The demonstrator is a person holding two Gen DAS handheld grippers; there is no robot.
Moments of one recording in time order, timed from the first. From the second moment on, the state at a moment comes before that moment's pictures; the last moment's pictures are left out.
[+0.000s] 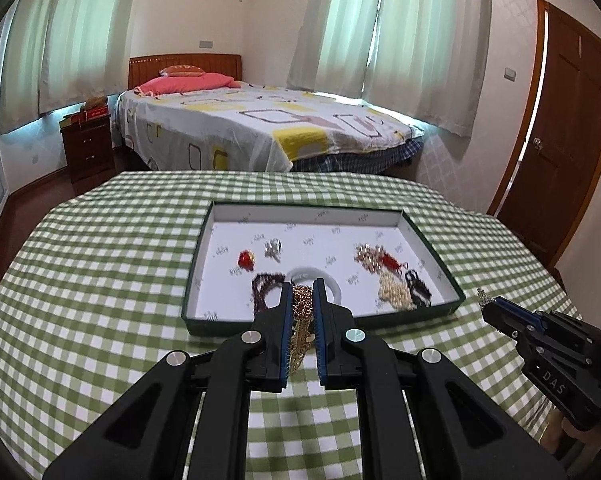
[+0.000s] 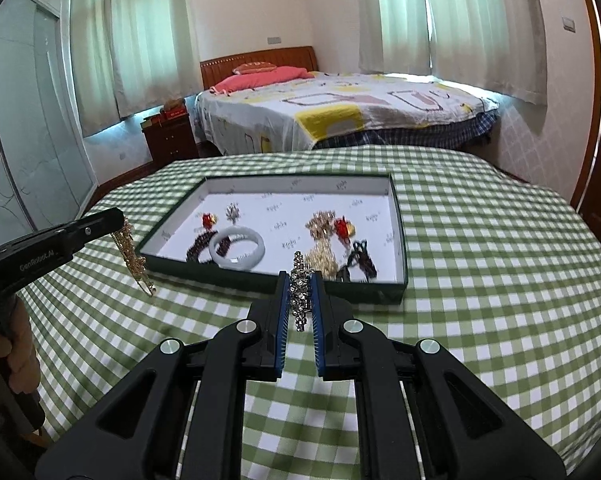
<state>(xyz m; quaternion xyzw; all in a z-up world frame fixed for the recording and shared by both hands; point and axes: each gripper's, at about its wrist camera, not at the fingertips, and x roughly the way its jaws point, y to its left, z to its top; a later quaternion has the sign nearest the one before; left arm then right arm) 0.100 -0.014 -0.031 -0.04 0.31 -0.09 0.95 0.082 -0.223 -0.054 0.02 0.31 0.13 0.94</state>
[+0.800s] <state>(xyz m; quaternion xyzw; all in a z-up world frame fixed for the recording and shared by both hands) 0.191 -0.046 -0.001 -0.02 0.27 -0.12 0.96 0.175 -0.206 0.002 0.00 0.25 0.15 0.96</state>
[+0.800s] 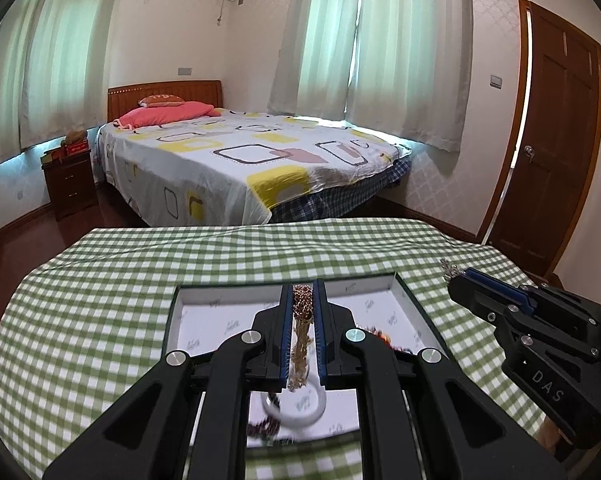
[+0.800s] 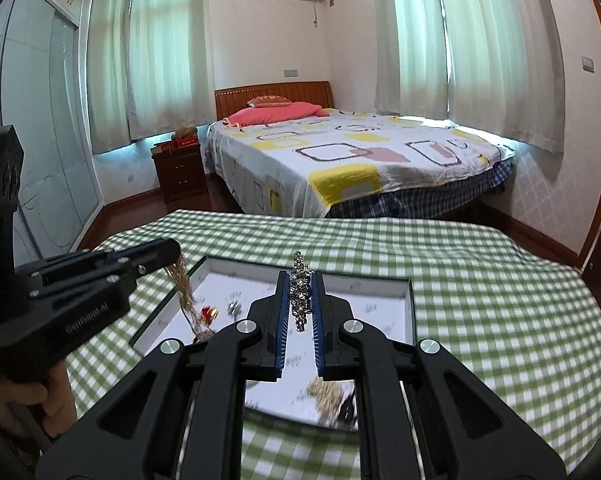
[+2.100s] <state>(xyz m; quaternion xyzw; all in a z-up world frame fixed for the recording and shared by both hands) 0.317 -0.081 -0.114 -0.01 0.45 -0.09 0.89 0.335 -0.236 -0.125 0.01 0.45 0.10 0.89</state>
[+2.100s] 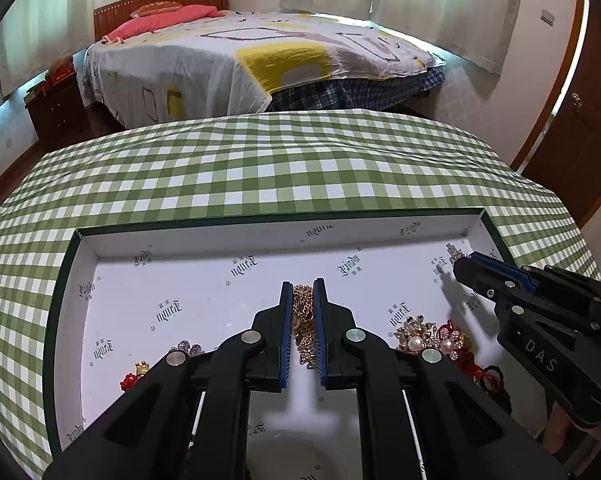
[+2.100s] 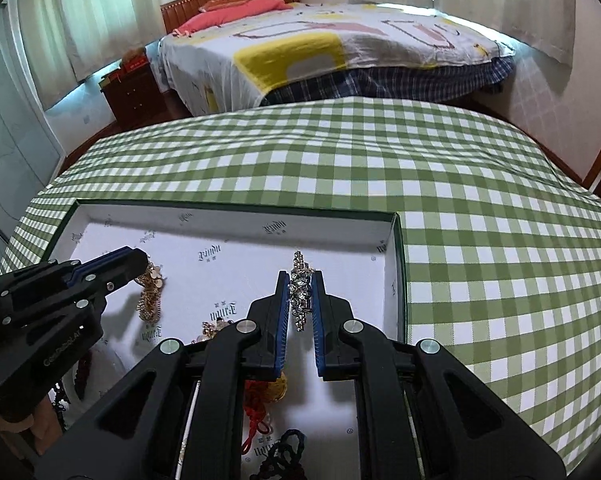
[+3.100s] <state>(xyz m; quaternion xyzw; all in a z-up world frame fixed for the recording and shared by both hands) 0.325 -0.075 -0.116 -0.03 0.46 -0.08 0.89 0.331 -0.240 -0.119 0.02 0.43 0.09 0.90</state>
